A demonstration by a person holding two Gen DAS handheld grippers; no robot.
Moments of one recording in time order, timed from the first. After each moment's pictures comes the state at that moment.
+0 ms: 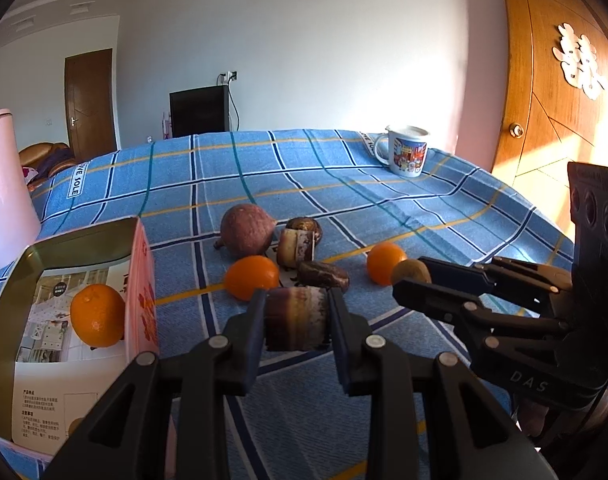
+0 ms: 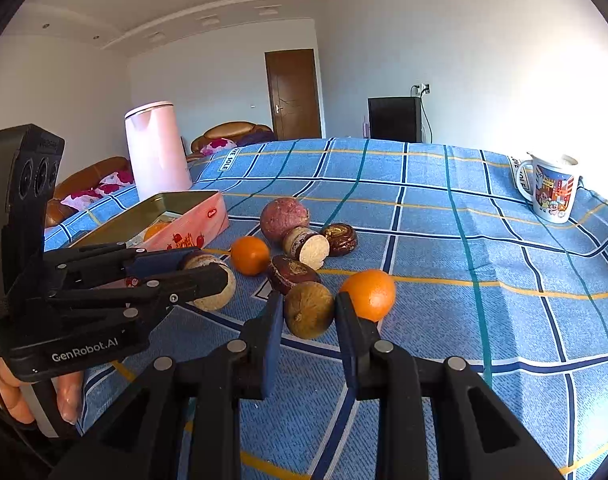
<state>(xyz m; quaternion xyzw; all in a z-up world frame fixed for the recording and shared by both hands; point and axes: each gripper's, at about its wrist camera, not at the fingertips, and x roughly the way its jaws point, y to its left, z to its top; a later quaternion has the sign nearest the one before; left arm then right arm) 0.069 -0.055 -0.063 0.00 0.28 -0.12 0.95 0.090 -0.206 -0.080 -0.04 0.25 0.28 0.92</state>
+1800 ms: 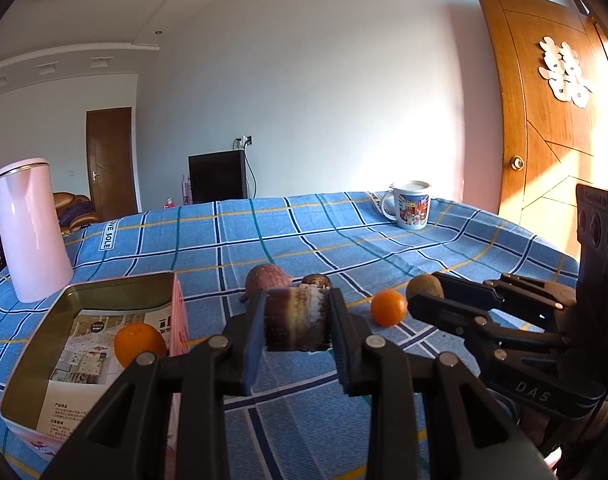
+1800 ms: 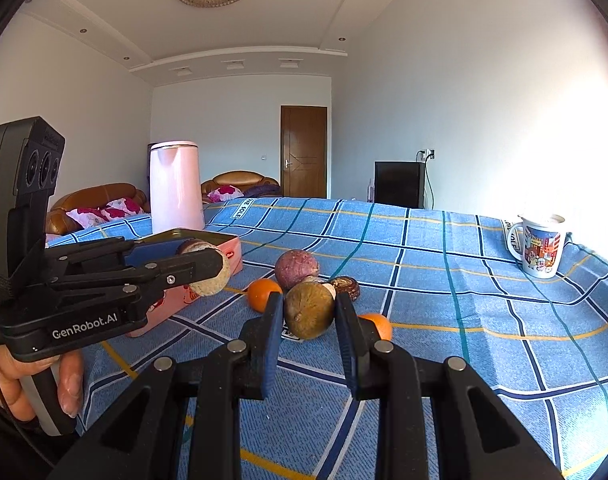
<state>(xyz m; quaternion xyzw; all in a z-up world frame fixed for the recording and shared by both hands) 0.030 -0.050 -0.048 0.01 0.16 -0.09 0.98 0.058 -0.215 -0.073 -0.05 0.14 0.29 0.95</state>
